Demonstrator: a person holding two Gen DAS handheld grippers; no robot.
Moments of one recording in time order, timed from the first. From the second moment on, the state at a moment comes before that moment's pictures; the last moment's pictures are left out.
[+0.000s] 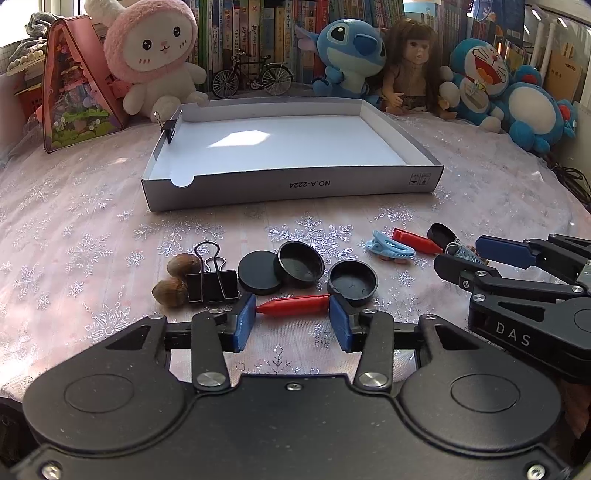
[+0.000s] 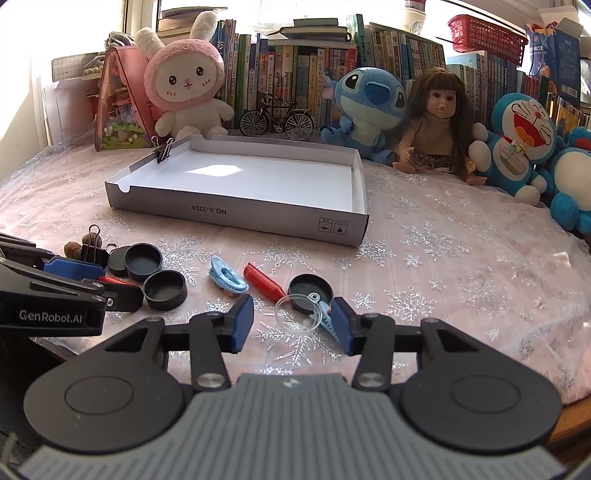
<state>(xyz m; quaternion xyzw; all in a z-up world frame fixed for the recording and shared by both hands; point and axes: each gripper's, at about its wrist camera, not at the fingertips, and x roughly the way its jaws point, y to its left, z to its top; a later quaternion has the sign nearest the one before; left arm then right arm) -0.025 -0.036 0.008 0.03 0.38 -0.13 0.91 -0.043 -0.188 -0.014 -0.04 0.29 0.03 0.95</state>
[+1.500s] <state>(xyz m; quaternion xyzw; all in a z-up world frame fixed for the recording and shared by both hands) -0.015 -0.019 0.036 0.01 0.34 -0.13 0.93 -0.029 -0.194 -0.003 -0.01 0.30 0.04 0.95</state>
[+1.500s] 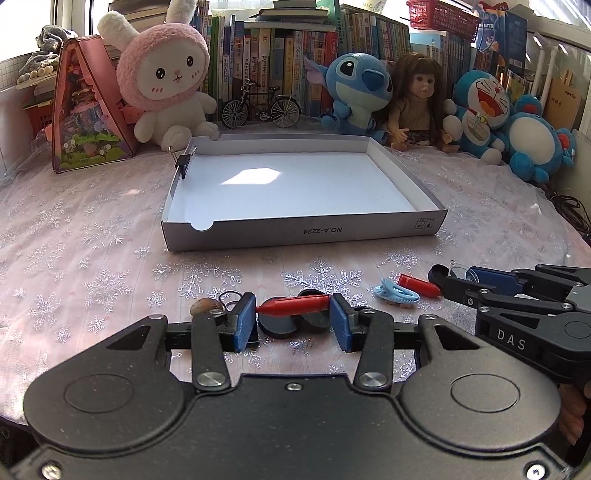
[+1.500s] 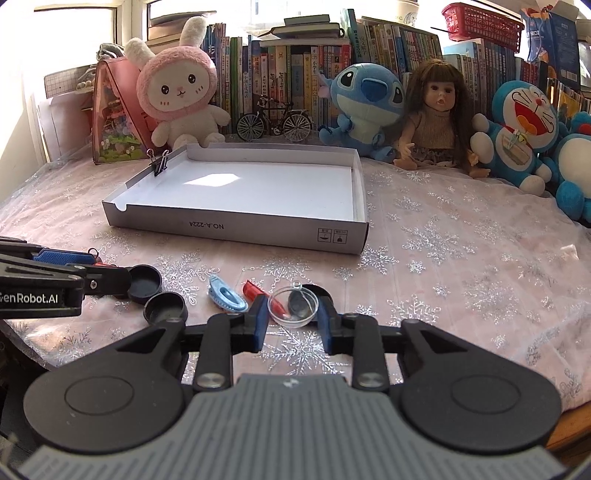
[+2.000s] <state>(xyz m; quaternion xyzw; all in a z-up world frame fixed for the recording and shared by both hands) 0.083 -0.007 0.074 -0.01 0.35 -0.16 0.92 0.062 -0.209 0.033 0.04 0.33 0.06 0.94</state>
